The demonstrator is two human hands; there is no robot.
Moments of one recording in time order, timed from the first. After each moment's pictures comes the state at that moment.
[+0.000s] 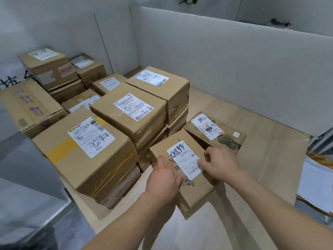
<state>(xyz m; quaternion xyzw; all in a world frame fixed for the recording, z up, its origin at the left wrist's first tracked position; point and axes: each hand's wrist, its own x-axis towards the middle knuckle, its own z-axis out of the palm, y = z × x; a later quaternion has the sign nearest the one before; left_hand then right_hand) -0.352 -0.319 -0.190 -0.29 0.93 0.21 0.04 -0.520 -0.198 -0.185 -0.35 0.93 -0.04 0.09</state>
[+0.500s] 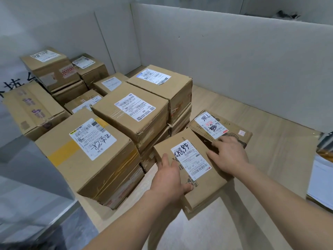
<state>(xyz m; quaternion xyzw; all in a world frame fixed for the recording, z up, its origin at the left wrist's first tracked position) -0.362 -0.325 -0.196 -0.29 0.92 0.23 0.08 -0.553 -0.198 -0.199 -0.35 0.93 -0.05 0.06</state>
